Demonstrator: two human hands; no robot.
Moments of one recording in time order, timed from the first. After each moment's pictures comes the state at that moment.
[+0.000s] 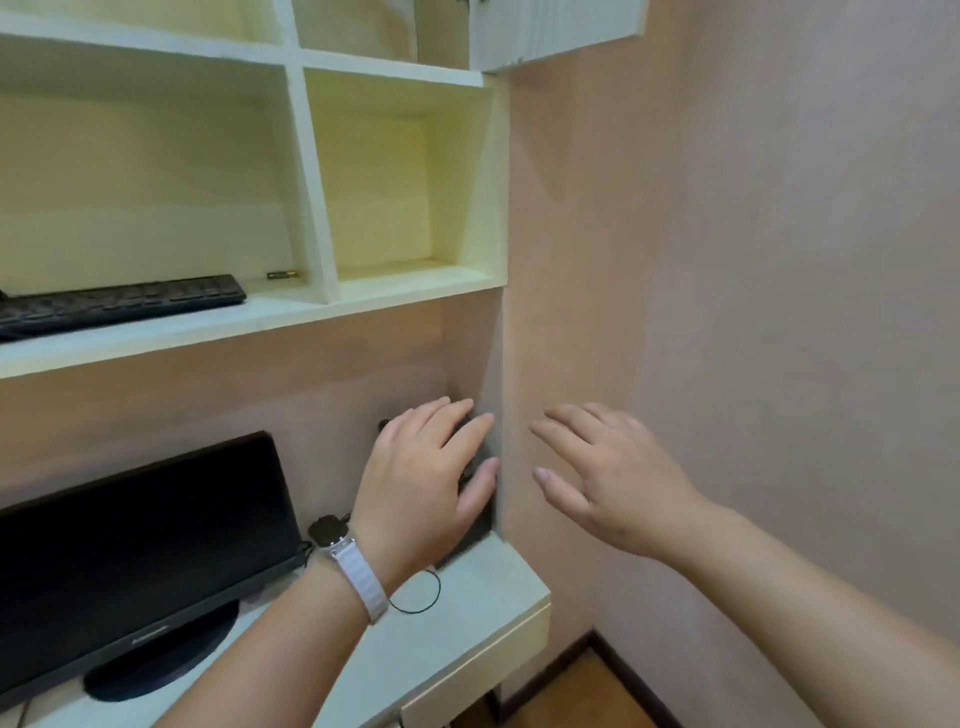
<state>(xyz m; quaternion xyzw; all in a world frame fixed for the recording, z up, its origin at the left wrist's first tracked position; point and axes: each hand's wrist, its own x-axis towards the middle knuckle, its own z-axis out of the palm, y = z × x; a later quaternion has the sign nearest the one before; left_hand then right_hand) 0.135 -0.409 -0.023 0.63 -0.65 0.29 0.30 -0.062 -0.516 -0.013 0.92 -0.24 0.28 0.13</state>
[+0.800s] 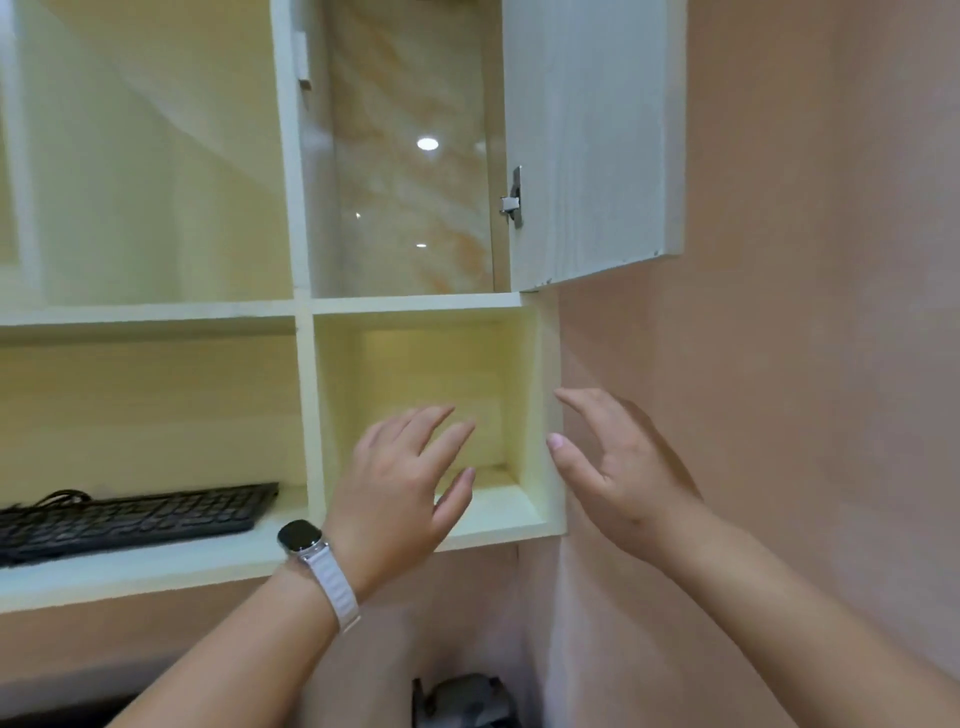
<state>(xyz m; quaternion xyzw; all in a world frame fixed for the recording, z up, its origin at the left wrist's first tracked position) 0.215 -0.593 0.146 0.65 -0.52 0.51 0.20 0.048 -0.760 0.159 0.86 -0.07 0.50 -0.10</state>
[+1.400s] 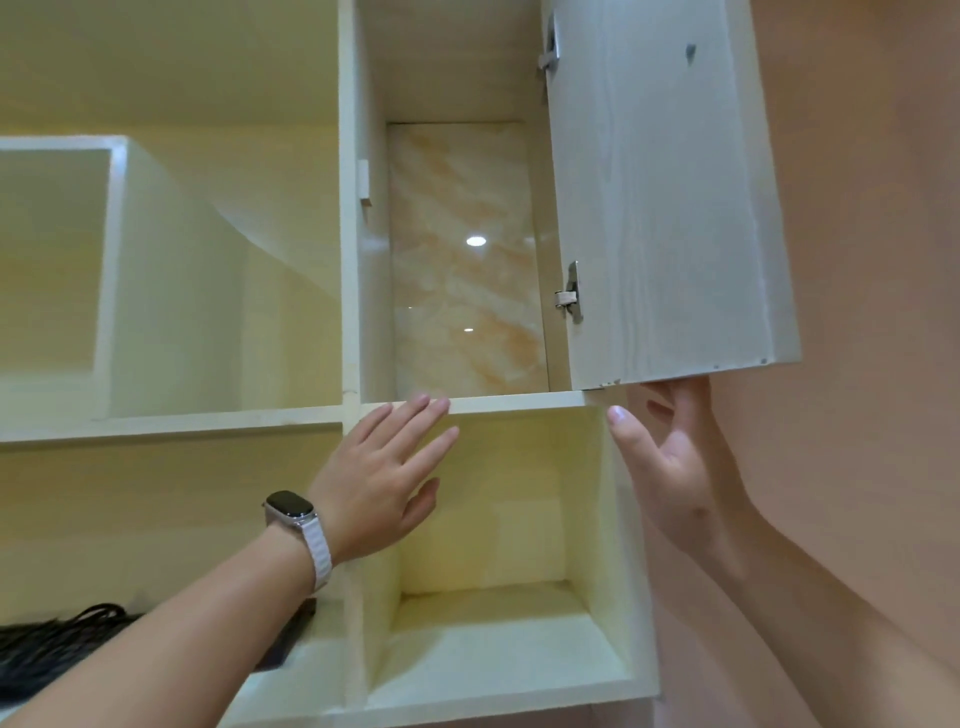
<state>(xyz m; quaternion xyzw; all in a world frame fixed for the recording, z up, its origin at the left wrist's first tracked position) 0.331 -0.582 0.244 0.61 -0.50 0.61 -0.01 0.111 -0.781 0.241 0.70 0.14 0.65 -0.25</state>
